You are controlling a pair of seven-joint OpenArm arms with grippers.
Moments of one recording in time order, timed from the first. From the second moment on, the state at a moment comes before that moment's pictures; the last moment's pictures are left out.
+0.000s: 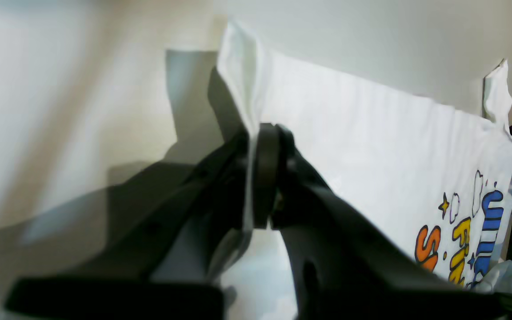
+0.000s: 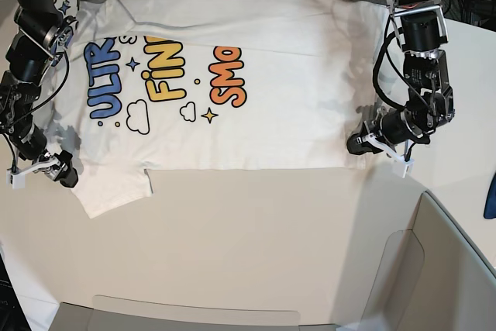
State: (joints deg) left arm -15.3 -18.0 -14.8 58.3 -47.2 -22.9 55.5; right arm 30.5 24.7 34.2 35.0 22.9 37.5 -35.5
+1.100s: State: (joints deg) left arm -12.6 -17.9 -15.0 75.0 -45.5 -22.2 59.6; right arm 25.5 23.2 34.0 51.5 17.0 38.0 -42.3
